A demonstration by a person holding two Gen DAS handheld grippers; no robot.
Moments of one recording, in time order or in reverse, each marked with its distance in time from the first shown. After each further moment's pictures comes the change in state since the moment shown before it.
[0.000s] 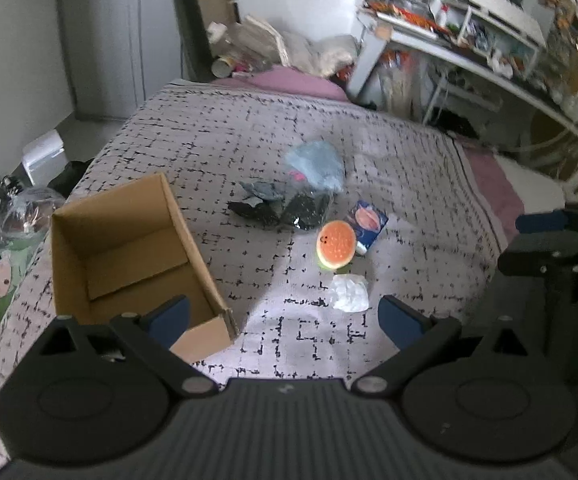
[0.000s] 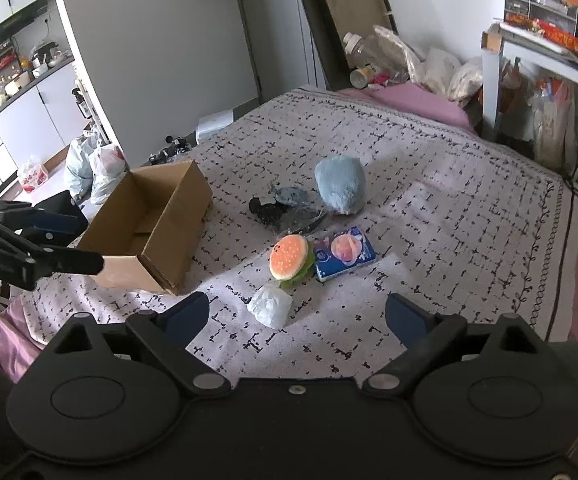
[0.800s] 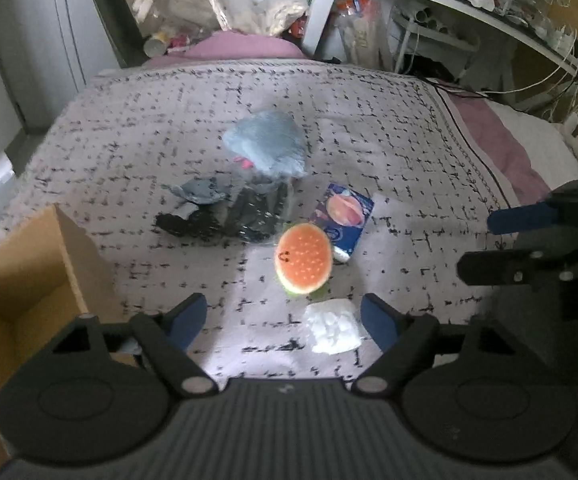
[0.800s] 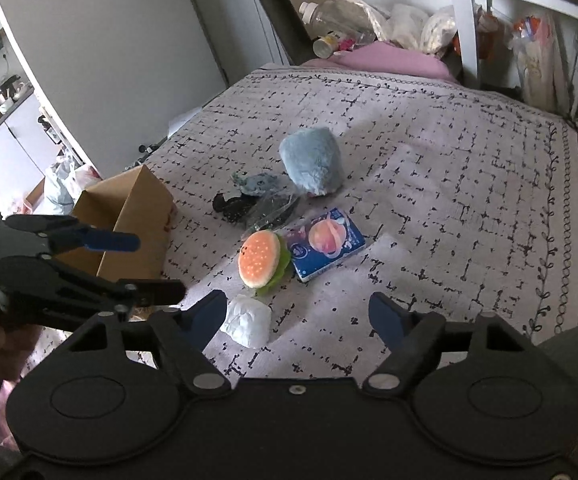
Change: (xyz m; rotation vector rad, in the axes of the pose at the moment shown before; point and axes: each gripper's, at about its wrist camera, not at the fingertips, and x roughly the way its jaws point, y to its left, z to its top) left arm 0.116 -0.041 0.032 0.146 0.097 -0.053; right arm 0.062 -0.029 0.002 0.172 0.039 0.002
